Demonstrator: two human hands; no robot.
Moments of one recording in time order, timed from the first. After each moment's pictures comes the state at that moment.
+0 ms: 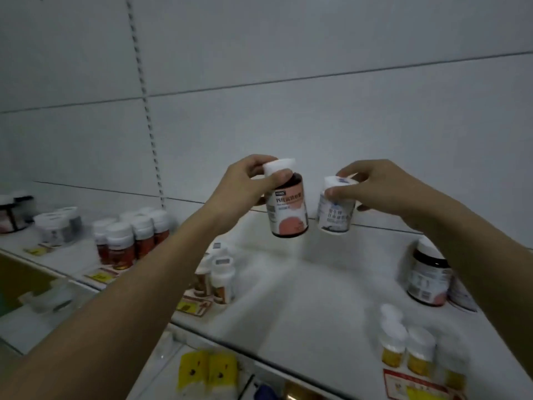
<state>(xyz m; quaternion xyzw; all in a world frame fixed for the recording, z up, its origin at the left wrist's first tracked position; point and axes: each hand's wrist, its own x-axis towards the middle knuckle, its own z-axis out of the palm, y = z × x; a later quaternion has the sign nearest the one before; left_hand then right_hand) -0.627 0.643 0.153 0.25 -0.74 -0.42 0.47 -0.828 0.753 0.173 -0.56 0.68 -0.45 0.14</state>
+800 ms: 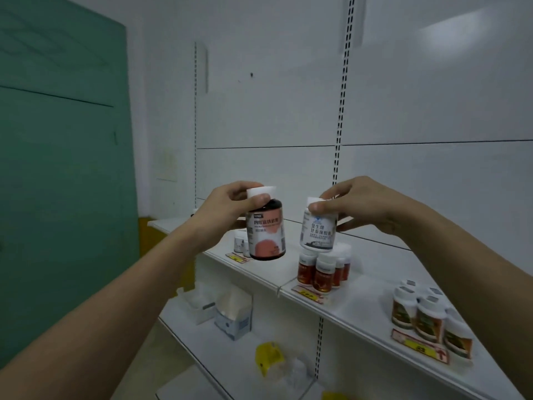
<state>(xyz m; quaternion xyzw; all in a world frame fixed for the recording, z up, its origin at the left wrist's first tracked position) -0.165 0.624 0.184 0.35 -0.69 -0.35 0.53 -0.413 0.644 0.225 -0.70 0.56 -0.37 0.24</state>
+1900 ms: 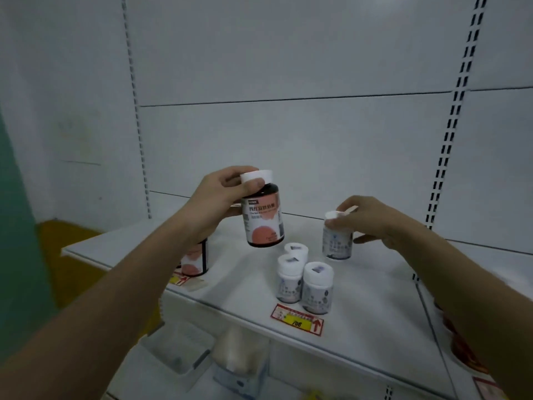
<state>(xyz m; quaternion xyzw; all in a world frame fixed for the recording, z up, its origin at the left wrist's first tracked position) -0.006 0.179 0.152 0.25 -0.70 -0.46 0.49 -0.267 0.257 0.142 -0.51 0.73 -0.39 0.22</state>
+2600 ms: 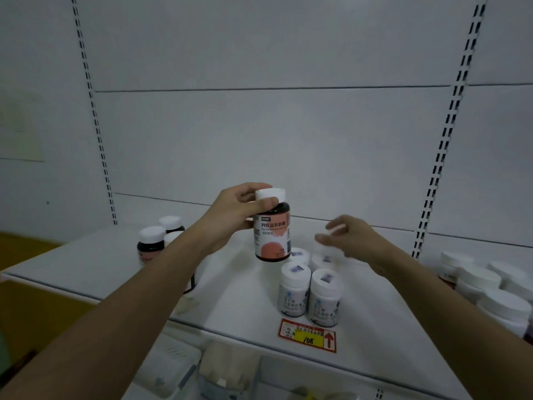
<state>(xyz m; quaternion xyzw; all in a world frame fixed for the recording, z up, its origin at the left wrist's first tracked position) -0.031 0.113 0.126 0.23 -0.71 -0.54 0.39 -0.251 0.221 0.096 -0.48 0.76 -0.40 0.20</state>
